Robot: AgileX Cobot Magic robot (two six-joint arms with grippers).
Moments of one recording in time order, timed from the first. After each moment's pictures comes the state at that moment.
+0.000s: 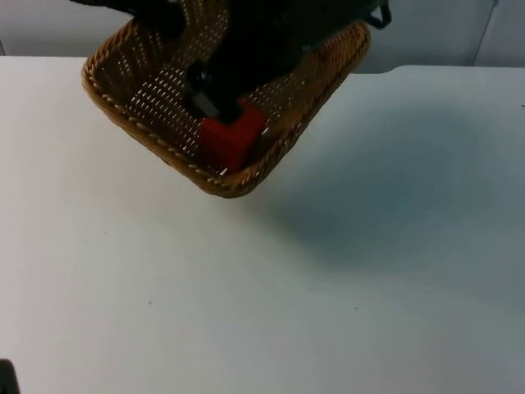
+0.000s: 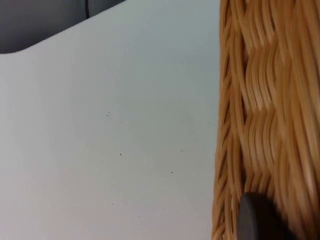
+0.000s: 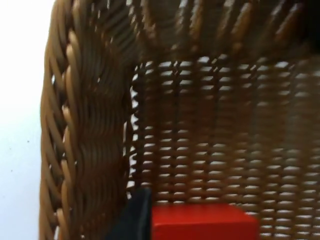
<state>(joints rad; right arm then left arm) 0.68 2.04 -1.52 -0.01 0.31 -0.45 -0.21 2.19 -1.88 -0.50 0.84 0.58</state>
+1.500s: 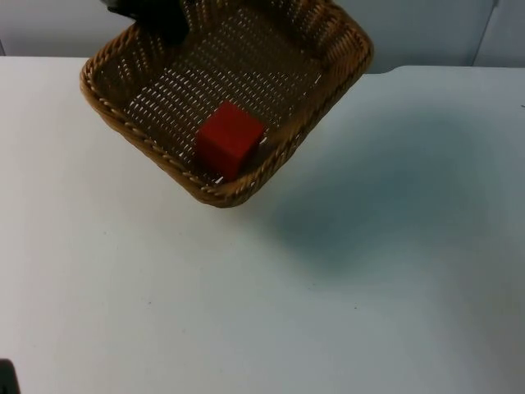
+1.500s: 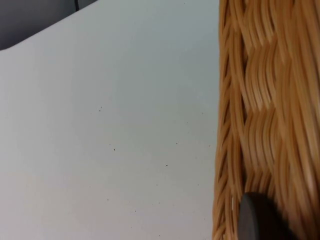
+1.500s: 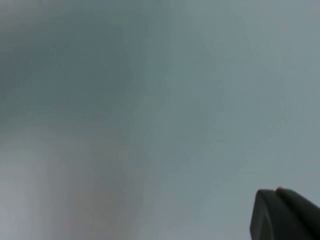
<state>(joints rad) 0.09 1.08 -0.83 -0.22 0.78 0.13 -0.21 2.19 -1.88 -0.49 0.86 0.60</state>
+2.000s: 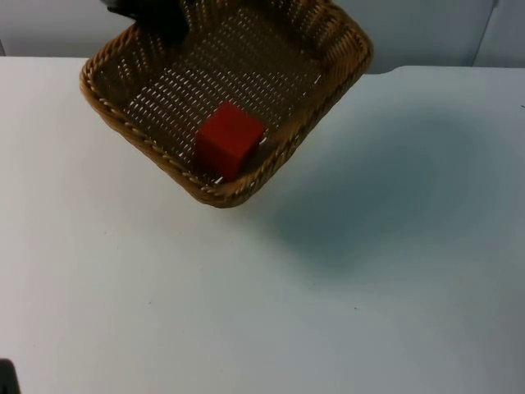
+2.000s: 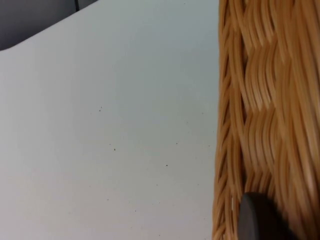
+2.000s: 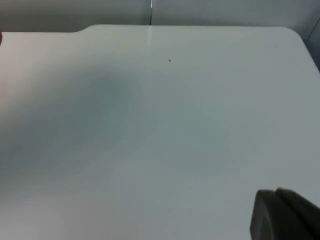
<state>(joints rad) 0.05 0.50 -0.74 -0.26 0.90 0.13 -0.21 2.19 -1.88 -0.49 0.86 0.60</state>
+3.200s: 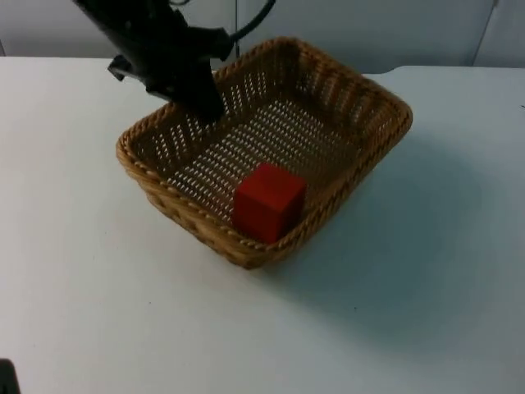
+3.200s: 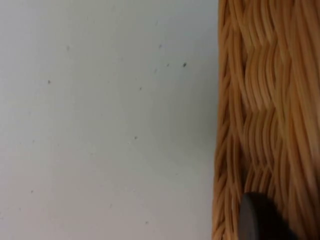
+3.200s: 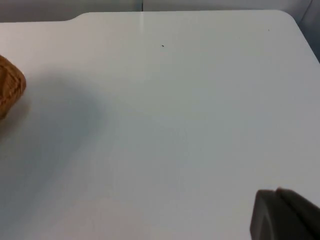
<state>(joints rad) 0.05 0.49 -0.74 -0.26 0.96 0.16 -0.22 2.34 -1.88 -0.64 1.04 0.57</state>
